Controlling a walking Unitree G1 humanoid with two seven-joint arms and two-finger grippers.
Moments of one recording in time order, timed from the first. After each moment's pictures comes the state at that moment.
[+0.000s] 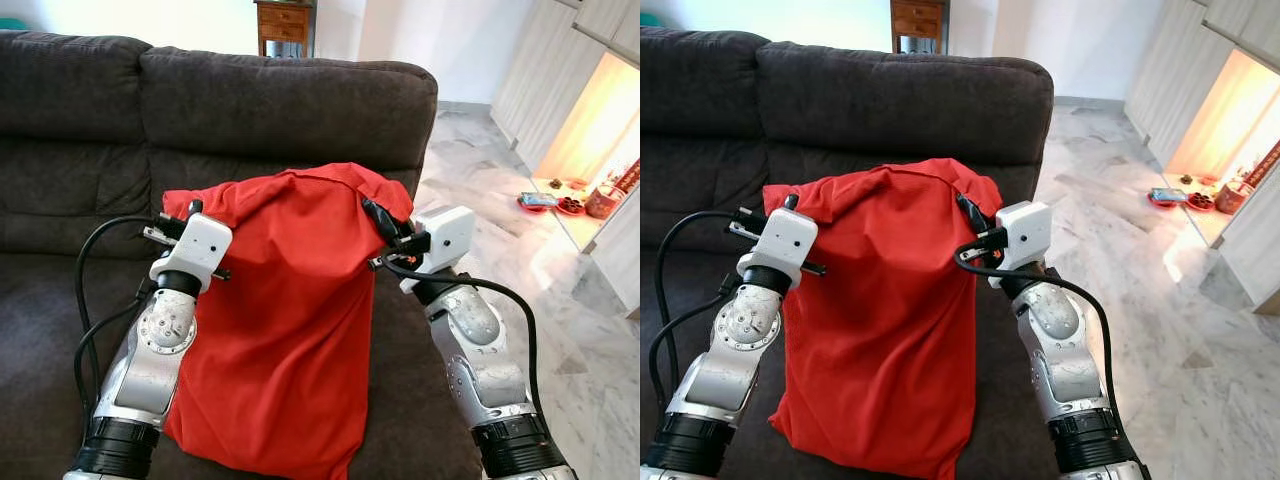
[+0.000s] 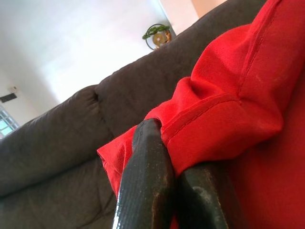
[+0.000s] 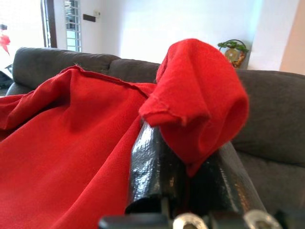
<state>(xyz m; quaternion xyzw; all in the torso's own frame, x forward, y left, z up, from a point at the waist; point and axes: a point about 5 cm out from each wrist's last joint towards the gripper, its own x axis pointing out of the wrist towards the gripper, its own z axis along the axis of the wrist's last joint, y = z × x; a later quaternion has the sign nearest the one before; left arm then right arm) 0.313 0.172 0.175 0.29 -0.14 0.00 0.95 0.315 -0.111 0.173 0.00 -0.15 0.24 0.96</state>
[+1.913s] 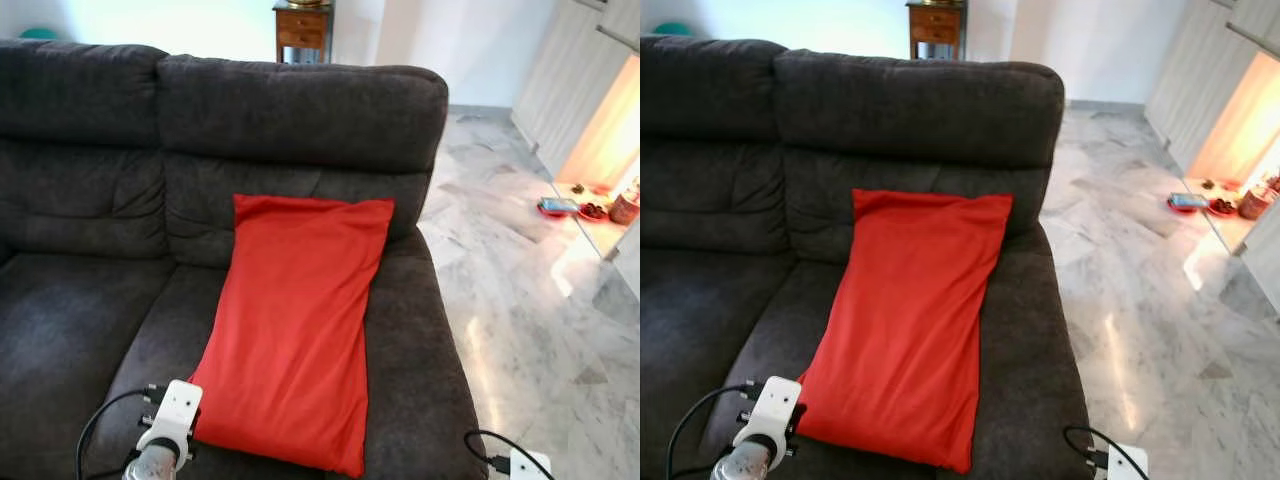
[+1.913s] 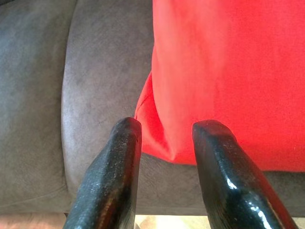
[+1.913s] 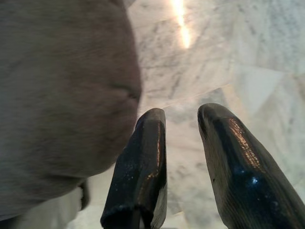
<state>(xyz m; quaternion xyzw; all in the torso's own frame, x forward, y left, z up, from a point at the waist) 0.223 0.221 -0.038 0.19 0.29 0.00 0.94 0.137 -0.242 -0.089 -0.01 0.45 -0.19 0.87</state>
